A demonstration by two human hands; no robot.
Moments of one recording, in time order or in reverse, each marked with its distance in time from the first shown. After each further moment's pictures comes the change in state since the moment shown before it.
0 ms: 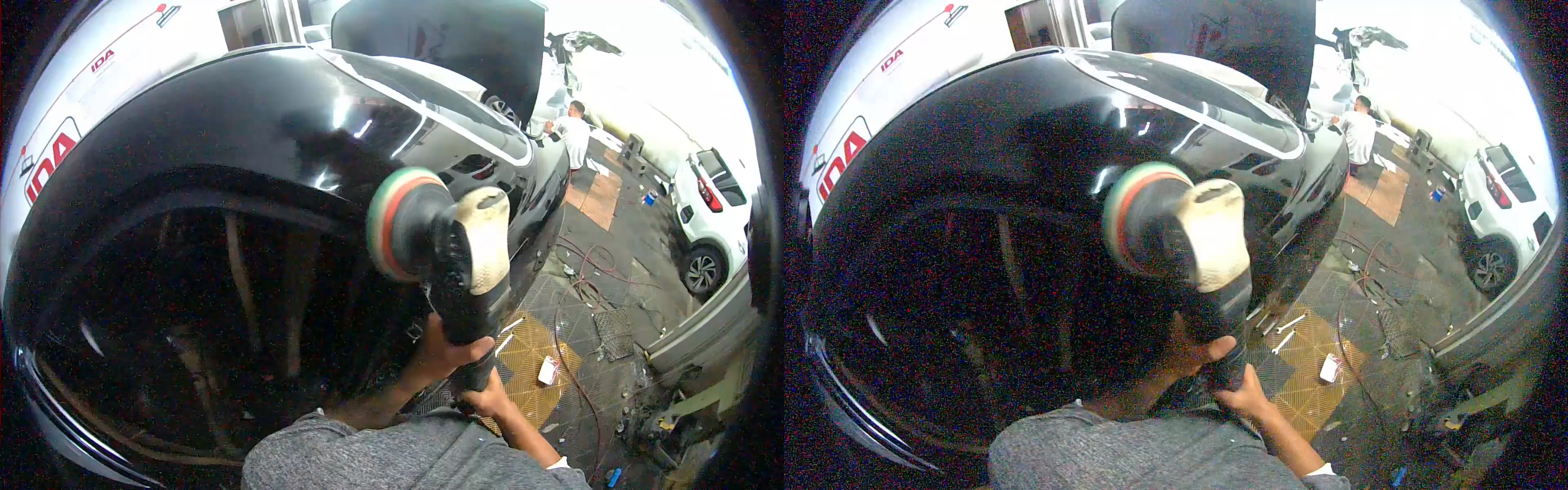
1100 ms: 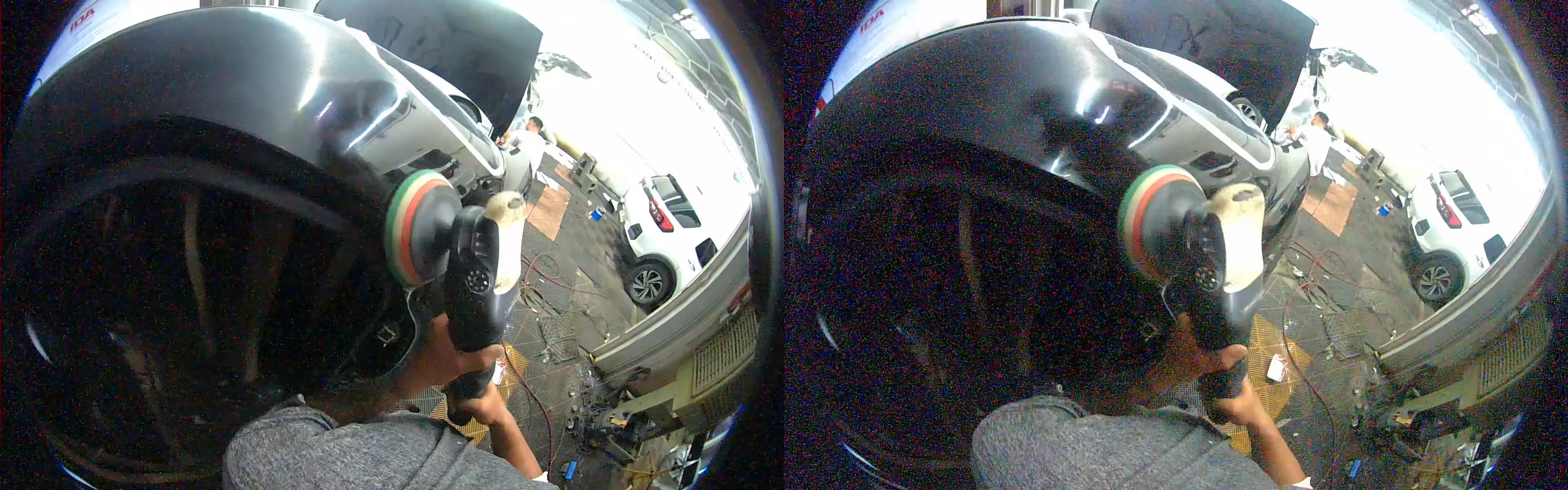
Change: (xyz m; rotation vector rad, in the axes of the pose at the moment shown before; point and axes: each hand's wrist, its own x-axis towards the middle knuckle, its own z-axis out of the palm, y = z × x) left_hand 0.010 -0.021 0.013 -0.180 -0.190 0.243; right_hand -0.034 0.022 -0.040 -0.089 0.042 0.215
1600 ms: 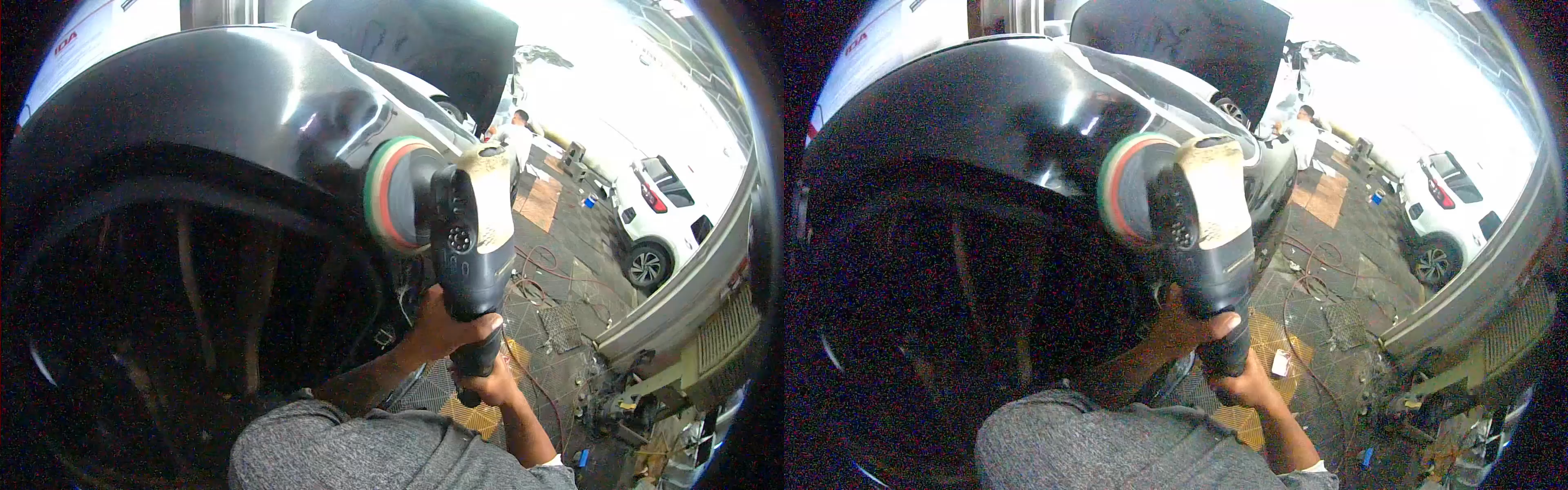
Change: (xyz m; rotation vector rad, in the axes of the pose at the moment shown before) left_hand 0.026 0.031 -0.006 -0.017 0.037 0.076; right_hand 0.012 -0.070 0.019 -0.052 0.065 -0.158
